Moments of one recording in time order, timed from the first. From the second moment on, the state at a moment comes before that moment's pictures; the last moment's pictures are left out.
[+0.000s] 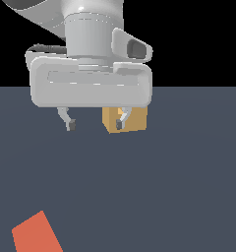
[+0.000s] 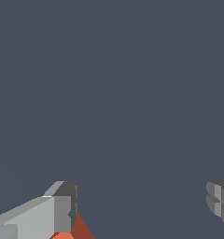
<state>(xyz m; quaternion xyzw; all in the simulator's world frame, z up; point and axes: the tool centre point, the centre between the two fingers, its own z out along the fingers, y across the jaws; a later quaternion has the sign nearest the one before) -0.042 -0.065 0.124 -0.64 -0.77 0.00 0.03</state>
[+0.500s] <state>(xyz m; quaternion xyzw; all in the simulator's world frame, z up) -0.052 -0.124 0.108 -0.57 -0.82 0.00 0.02</state>
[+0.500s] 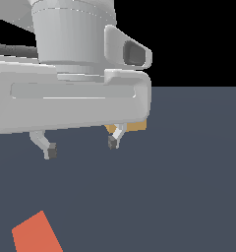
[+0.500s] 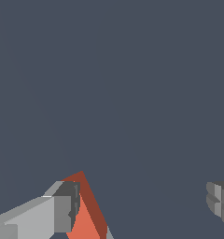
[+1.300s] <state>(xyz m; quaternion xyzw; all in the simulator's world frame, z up) -0.042 -0.224 0.081 -0.45 -0.89 0.00 0.01</state>
